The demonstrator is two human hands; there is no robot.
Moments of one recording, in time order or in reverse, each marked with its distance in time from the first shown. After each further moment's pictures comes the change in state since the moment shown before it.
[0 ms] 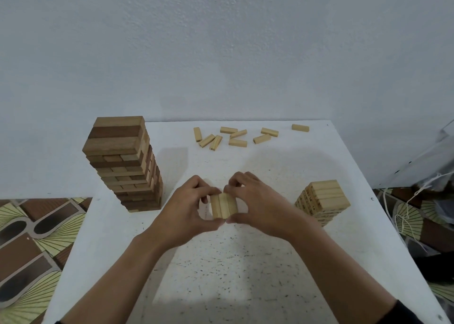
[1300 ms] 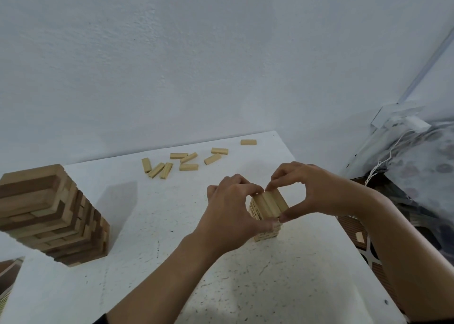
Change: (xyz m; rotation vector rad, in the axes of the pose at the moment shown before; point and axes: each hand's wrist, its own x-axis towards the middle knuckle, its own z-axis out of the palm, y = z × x) left_hand 0.080 0.145 0.073 0.027 -0.079 0.071; right_hand -0.112 0.108 -0.124 0.119 -0.017 0.253
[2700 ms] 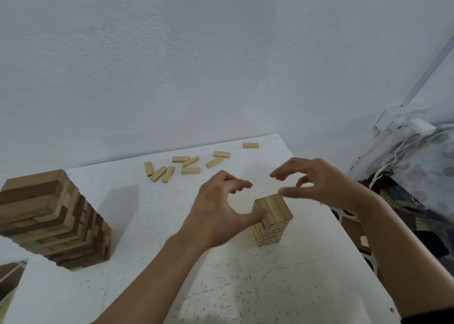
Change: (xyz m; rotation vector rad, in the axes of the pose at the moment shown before) left_hand 0.004 -0.014 -0.022 -0.062 0.040 -0.016; right_hand 0.006 0.019 0.001 0.357 0.181 -0.006
